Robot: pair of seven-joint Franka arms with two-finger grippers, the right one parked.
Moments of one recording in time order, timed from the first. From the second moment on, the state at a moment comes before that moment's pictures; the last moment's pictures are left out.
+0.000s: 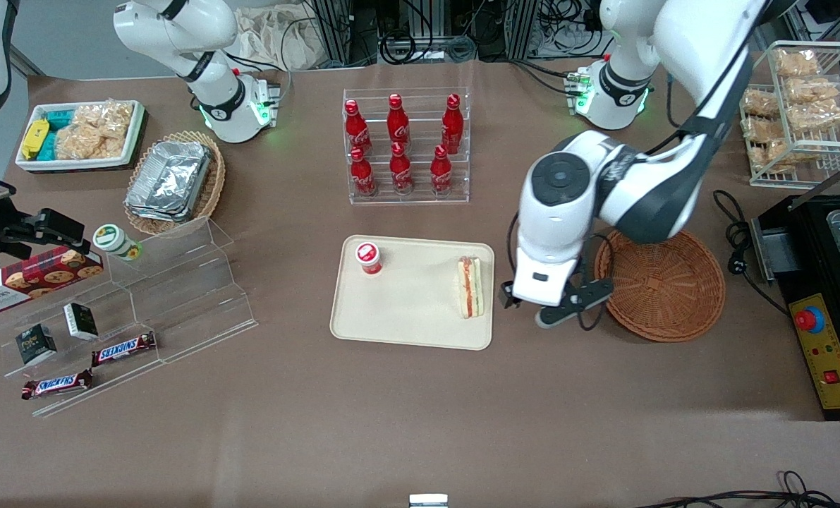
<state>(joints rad) 0.02 0.45 -0.63 -1.57 0.45 1.97 -1.15</state>
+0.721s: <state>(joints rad) 0.11 0.18 -0.35 -1.59 0.13 1.74 -0.49</state>
